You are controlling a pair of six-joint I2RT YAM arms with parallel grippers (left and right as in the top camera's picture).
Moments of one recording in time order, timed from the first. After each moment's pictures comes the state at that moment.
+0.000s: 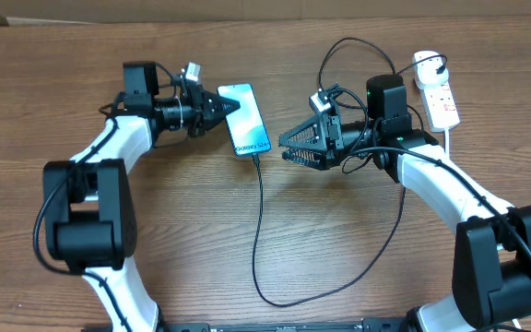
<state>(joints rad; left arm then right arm) 0.00 2.04 1.28 -0.11 1.19 -0.75 0.23 1.71 1.03 -0.01 -1.39 0.77</state>
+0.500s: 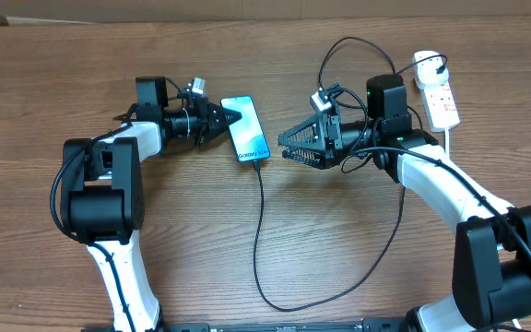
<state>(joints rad) 0.00 2.21 1.28 0.06 1.16 -0.74 0.23 1.71 1.03 -0.01 -1.37 0.76</state>
